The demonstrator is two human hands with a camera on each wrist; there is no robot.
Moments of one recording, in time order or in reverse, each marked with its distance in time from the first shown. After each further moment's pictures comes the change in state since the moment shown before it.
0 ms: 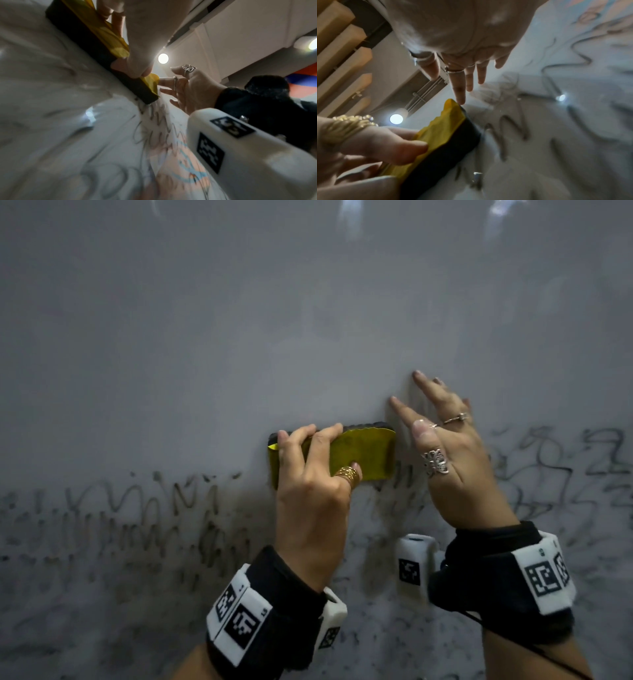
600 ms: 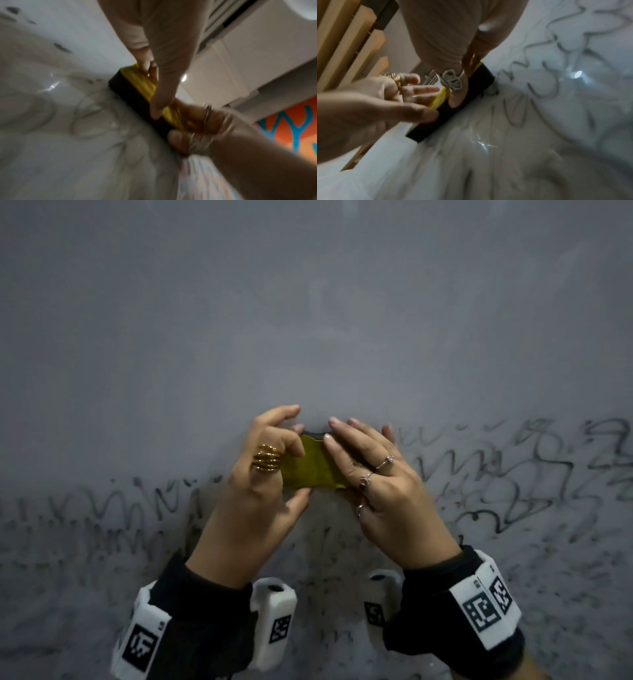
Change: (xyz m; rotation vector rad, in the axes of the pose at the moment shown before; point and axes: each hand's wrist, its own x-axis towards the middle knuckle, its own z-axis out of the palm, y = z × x) left_hand 0.010 -0.027 -0.040 -0.360 -0.155 0.105; right_hand -0.027 -0.012 0.033 -0.042 -0.033 -0.315
